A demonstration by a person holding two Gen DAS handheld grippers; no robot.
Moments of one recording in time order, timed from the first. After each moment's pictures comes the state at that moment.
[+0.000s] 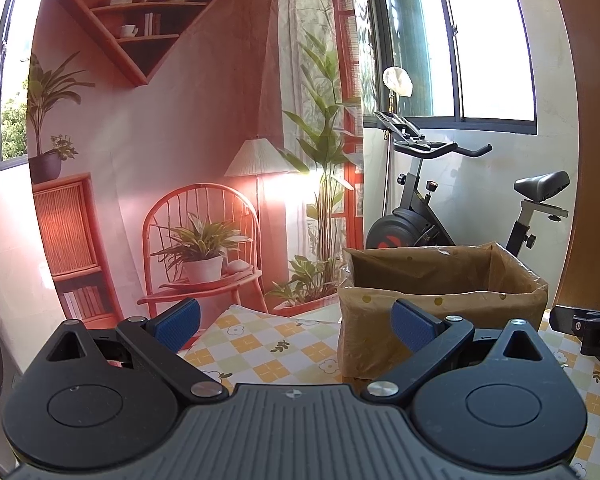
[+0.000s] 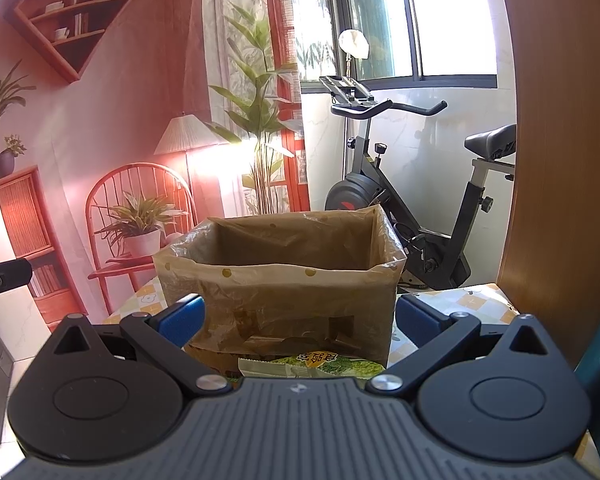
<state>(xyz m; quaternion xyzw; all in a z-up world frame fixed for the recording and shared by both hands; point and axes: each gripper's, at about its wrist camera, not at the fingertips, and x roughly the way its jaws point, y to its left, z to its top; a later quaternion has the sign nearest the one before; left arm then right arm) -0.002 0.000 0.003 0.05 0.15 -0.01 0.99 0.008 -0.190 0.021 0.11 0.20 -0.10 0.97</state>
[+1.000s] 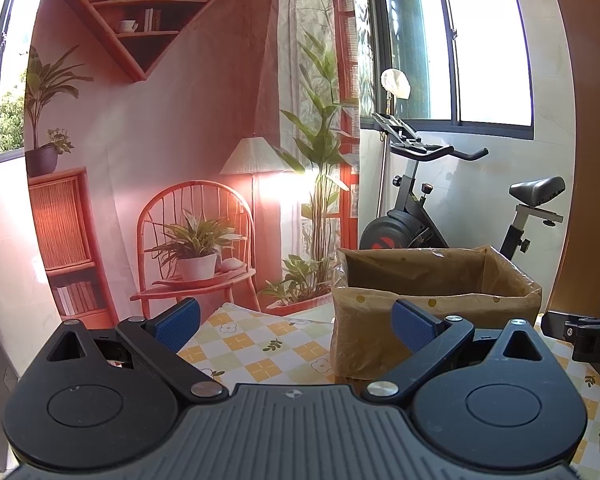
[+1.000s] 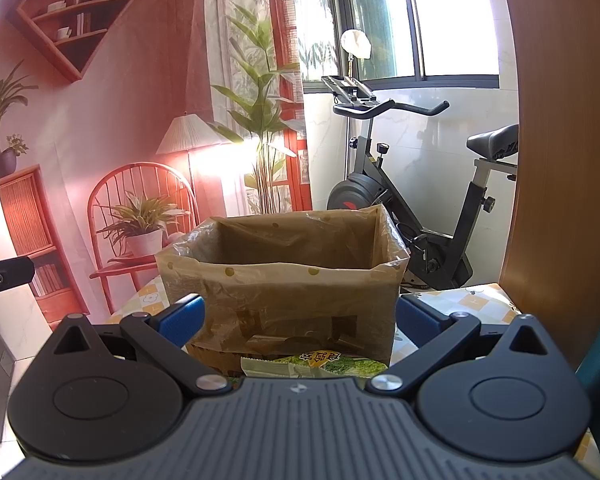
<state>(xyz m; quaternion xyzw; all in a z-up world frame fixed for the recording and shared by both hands) -0.002 -0.001 0.002 0.04 0.16 -0.02 0.99 0.006 -0.188 0.022 0.11 0.20 -0.10 0.97</state>
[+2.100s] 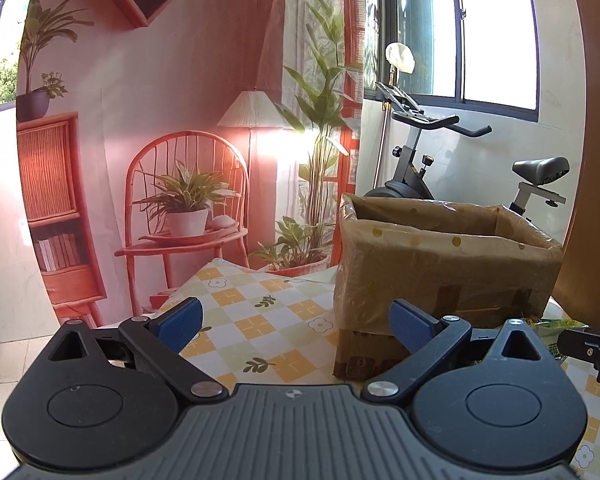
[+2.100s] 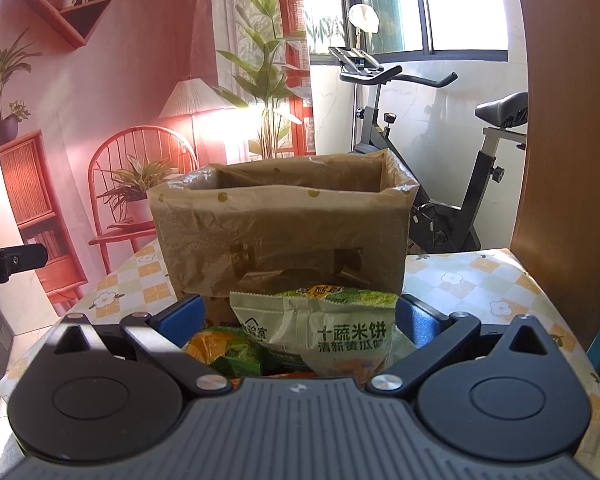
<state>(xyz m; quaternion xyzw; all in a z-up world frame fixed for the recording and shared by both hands) 0.027 0.022 -0.068 0.01 0.20 -0.03 0.98 0.013 -0.186 -0.055 0.11 0.23 -0.08 0.96</state>
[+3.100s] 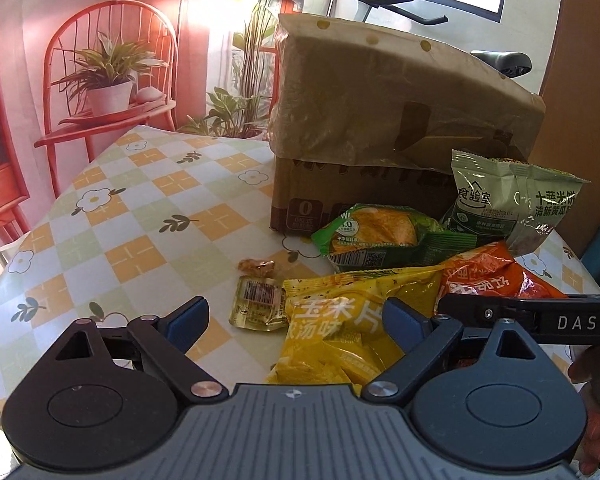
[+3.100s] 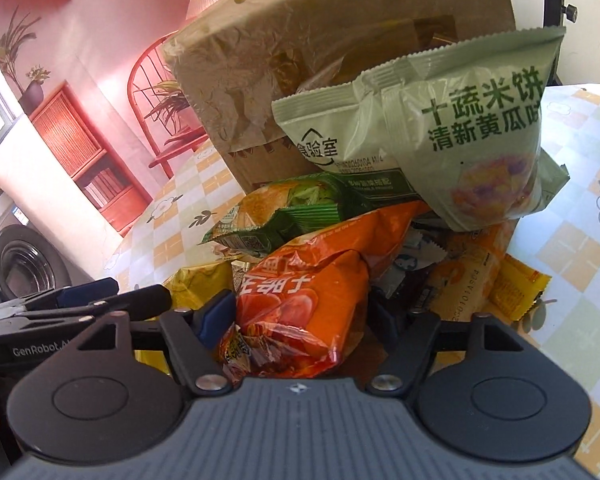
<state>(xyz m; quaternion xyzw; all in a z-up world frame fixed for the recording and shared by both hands) 0.050 0.017 -0.175 0.00 0.35 -0.14 0.93 0.065 -0.182 -0.155 0.23 0.36 0.05 0.90</state>
